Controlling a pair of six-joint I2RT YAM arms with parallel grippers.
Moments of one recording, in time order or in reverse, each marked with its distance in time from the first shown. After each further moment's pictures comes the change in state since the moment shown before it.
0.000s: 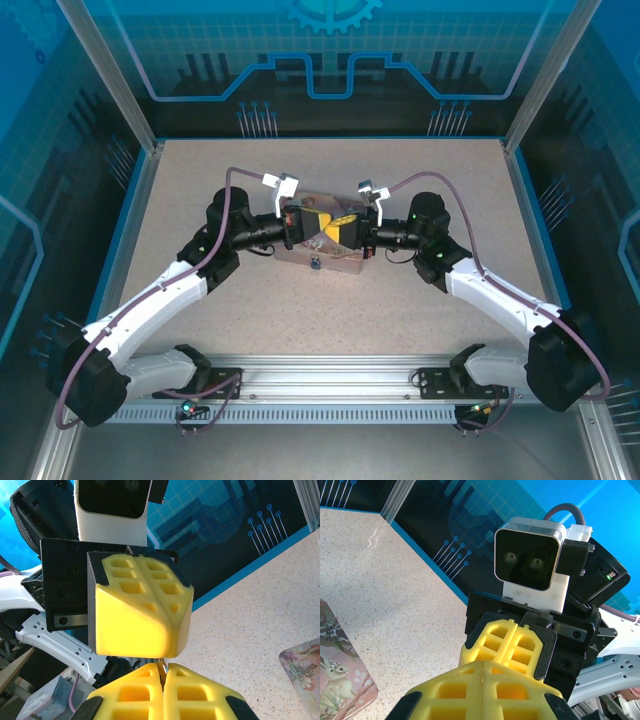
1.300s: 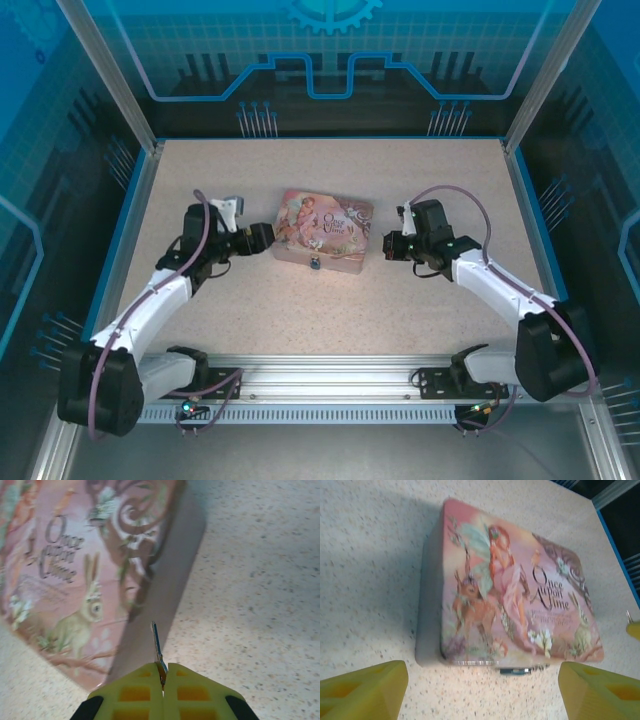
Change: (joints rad) left arm 0.351 -0.060 -0.255 -0.296 -0.277 0.209; right arm -0.186 0.068 -0.002 -0.753 0.664 -0.115
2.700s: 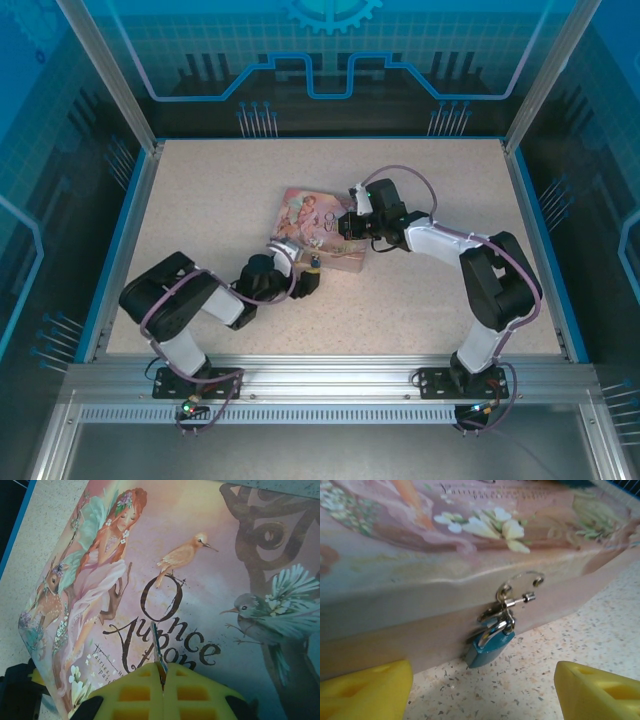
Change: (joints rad) left arm -0.414 0.630 -0.325 1.154 -0.256 0.214; right arm 0.136 0.438 0.283 0.250 -0.140 -0.007
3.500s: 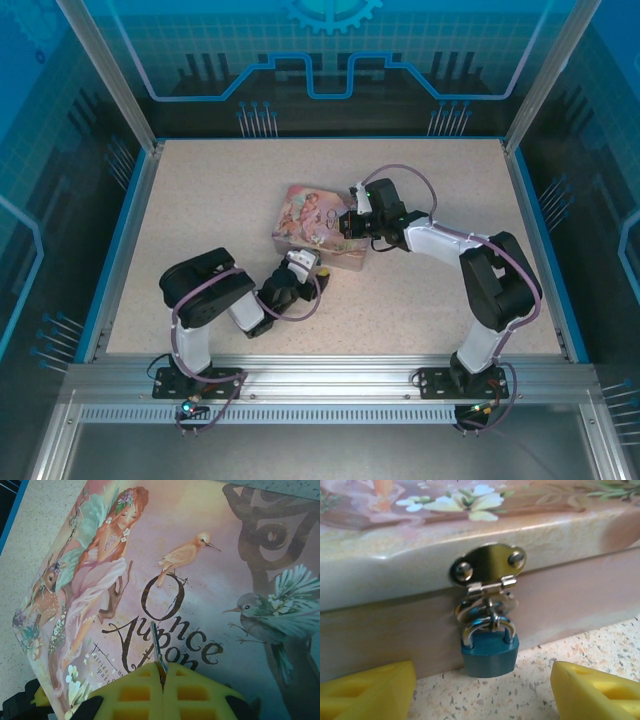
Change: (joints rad) left arm -0.180 0.182 0.063 0.155 -0.414 0.096; right arm 0.004 0.000 0.002 0.003 0.040 0.000
